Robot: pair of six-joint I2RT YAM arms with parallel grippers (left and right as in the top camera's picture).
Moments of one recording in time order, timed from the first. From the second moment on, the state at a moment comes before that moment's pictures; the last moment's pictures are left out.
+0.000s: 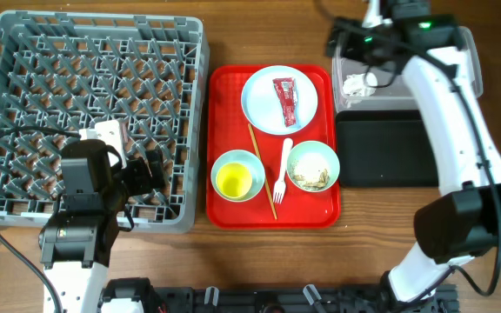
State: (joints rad) left arm 0.02 0.85 0.75 -0.70 0.05 -0.18; right arm 0.19 1.86 1.85 -0.99 -0.09 0.31
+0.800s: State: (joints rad) left arm 0.02 0.85 0.75 -0.72 0.05 -0.18; right arm 0.44 2.20 1.68 -0.93 0.05 0.48
